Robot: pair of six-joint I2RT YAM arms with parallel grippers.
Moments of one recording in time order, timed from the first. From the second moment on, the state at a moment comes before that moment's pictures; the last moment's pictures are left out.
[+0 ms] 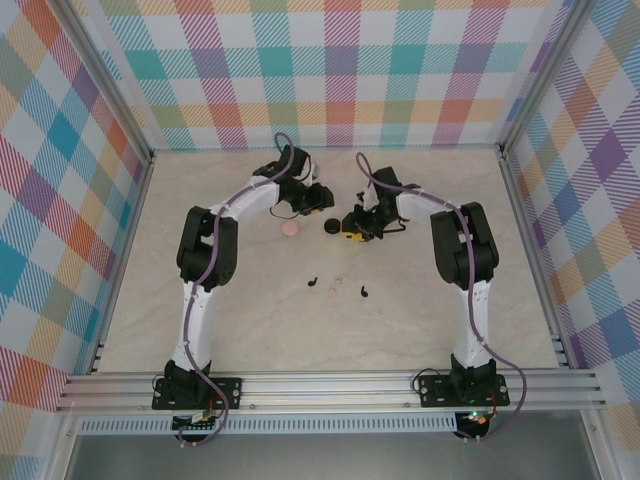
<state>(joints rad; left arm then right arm) -0.40 2.30 1.91 -0.60 0.46 -0.54 0.36 2.18 1.53 -0.55 -0.66 0.51</state>
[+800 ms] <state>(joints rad) -0.40 2.39 1.91 -0.66 0.45 -0.52 0.40 2.19 1.61 -0.58 -0.51 0.56</state>
